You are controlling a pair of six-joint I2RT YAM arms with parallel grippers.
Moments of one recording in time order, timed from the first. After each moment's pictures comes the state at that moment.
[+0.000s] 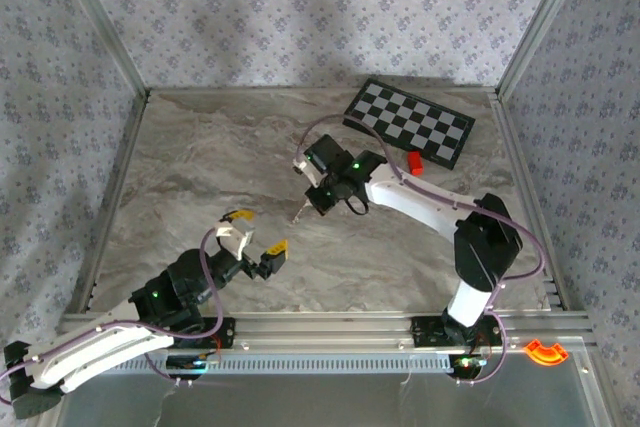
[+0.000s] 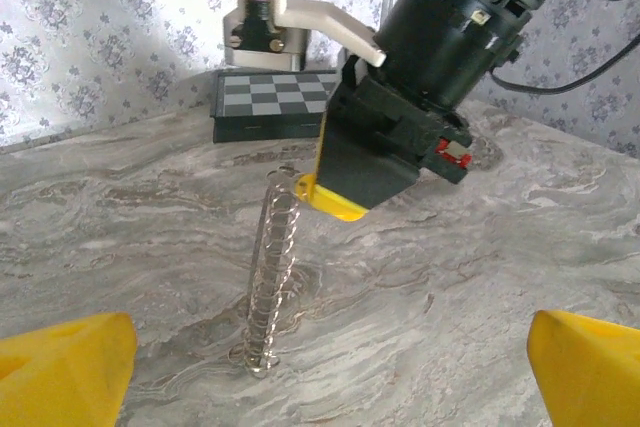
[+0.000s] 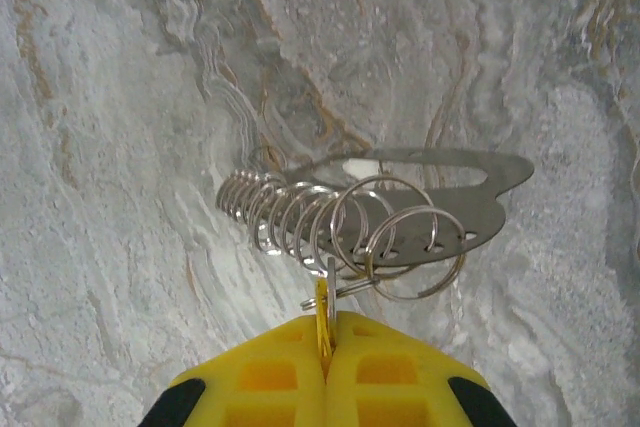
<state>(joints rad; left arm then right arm) -1.07 0.32 0.26 -0.08 -0.33 -0.12 0.83 1.71 1.39 -0.73 -0.01 0.00</state>
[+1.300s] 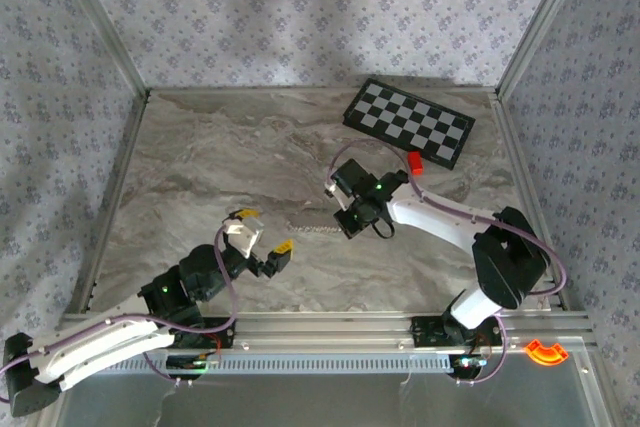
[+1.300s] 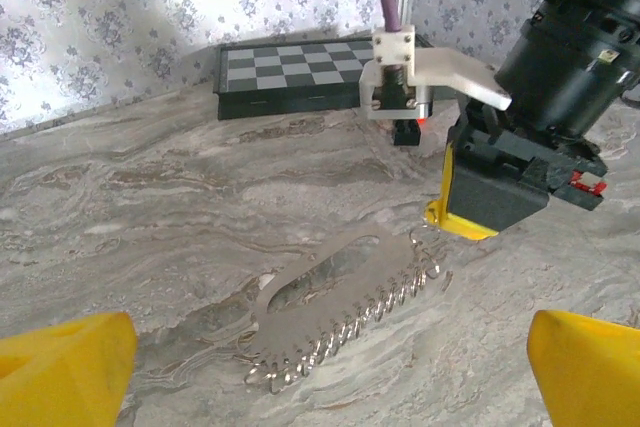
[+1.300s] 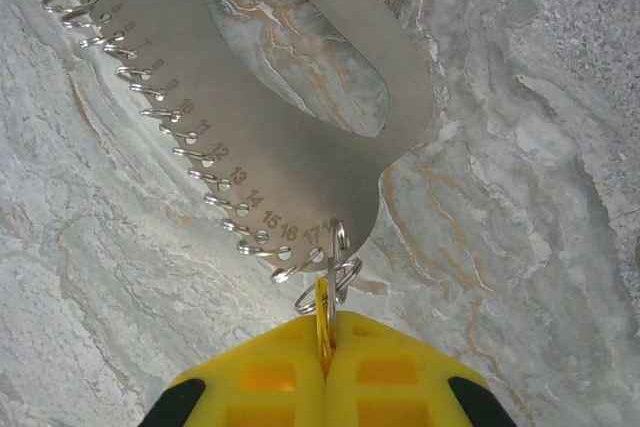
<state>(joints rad) -1.06 0.43 0.26 -0.03 -0.33 -0.09 0.78 1.55 1.08 -0.72 -0.01 0.09</state>
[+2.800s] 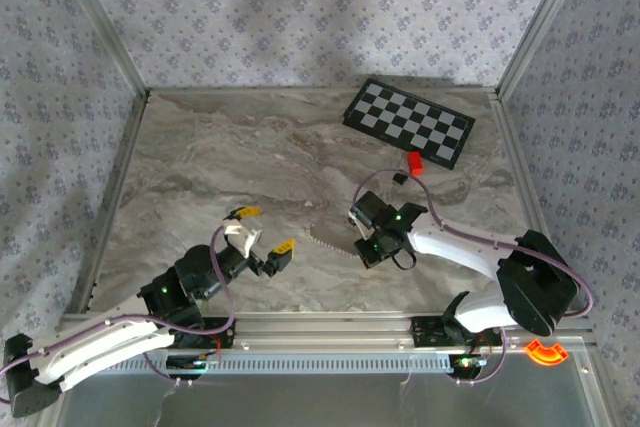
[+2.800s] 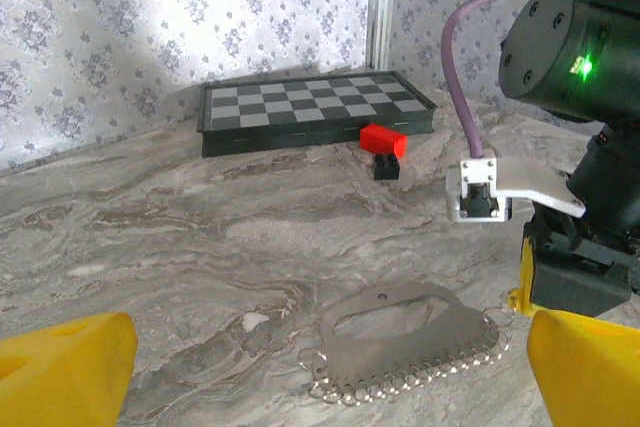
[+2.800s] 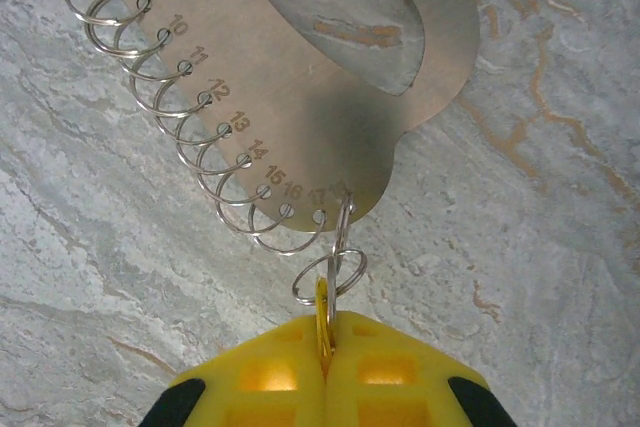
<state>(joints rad) -1.06 0.41 0.25 0.05 -0.29 -0.07 0.82 1.37 0.77 -0.70 -0.04 0.27</state>
